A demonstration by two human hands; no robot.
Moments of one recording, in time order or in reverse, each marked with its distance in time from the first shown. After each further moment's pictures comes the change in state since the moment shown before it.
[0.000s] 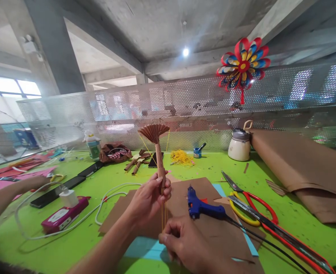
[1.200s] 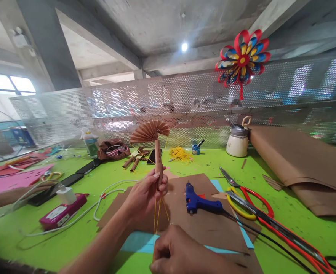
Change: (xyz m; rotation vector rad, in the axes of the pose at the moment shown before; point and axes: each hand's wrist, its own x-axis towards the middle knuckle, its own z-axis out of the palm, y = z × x) left_hand 0.002 0.004 -0.002 0.059 0.006 -0.032; right_hand -0.013 -0.018 0.006 -0.264 -0.232 -0.046
